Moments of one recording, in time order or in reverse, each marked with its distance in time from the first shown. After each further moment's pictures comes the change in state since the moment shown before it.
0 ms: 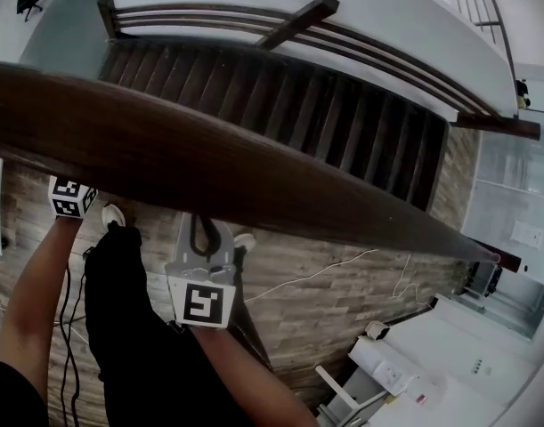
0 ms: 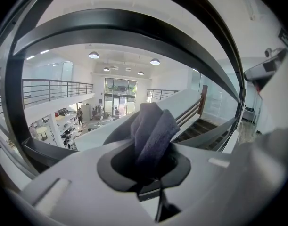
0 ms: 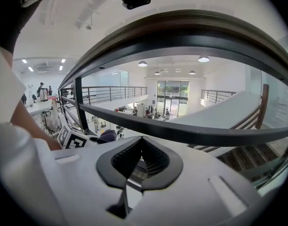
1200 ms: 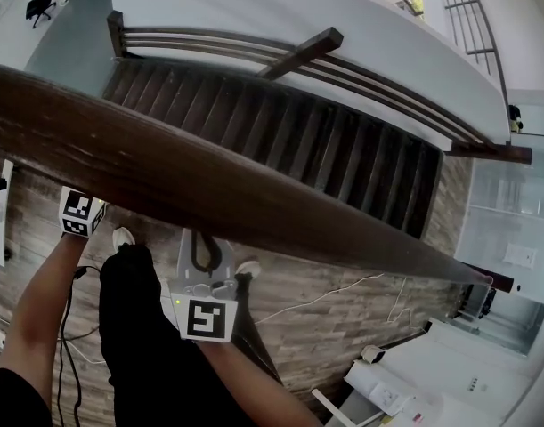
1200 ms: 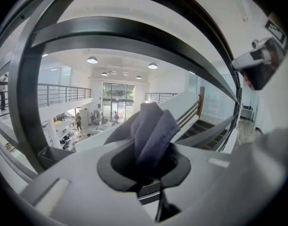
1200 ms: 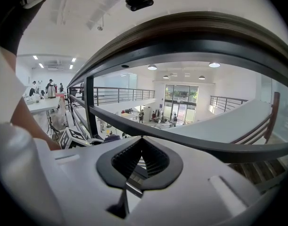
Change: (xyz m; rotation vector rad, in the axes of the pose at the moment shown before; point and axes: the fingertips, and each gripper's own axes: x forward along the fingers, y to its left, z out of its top) left arm -0.010 0.039 -0.011 0.030 -0.046 -0.013; right arm 0.030 0.051 0.024 -0.065 -0.037 0.068
